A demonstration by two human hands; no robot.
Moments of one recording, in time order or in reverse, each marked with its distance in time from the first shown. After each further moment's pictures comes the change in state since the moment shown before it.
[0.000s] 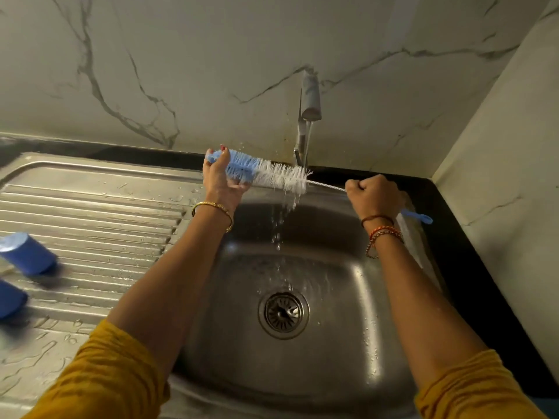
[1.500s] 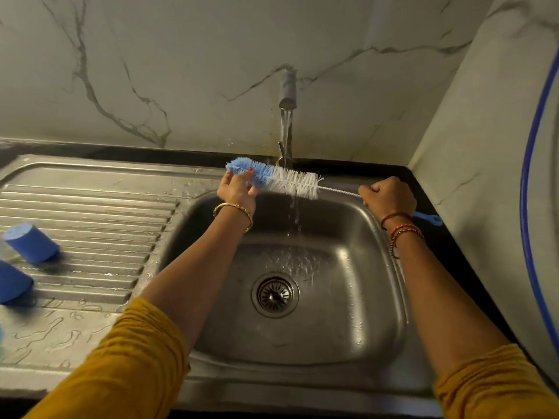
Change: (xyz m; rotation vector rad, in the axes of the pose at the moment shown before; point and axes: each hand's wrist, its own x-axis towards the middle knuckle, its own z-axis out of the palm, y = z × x) left_hand -0.060 -0.042 0.020 0.084 0.222 -0.014; right_hand -0.024 0.047 -0.049 -0.017 -0.088 0.031
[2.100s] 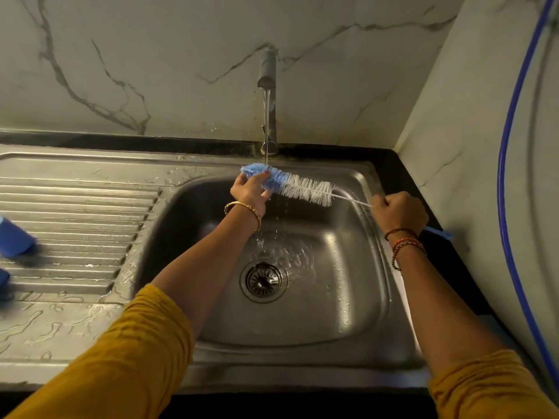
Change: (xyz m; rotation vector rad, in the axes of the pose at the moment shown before) left_hand -0.012 -0.048 0.000 0.219 -0.054 -0.122; right_hand -0.040 0.049 -0.007 -0.072 0.118 0.124
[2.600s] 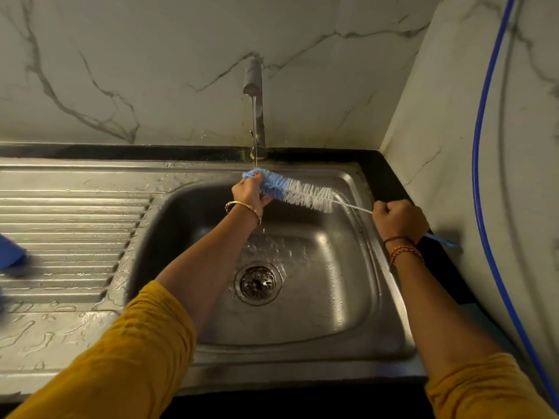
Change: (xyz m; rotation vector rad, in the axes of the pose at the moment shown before) left_hand -0.004 -0.007 0.010 0.147 -0.043 -0.005; right_hand -0.007 0.027 0.001 -0.007 0.137 0.049
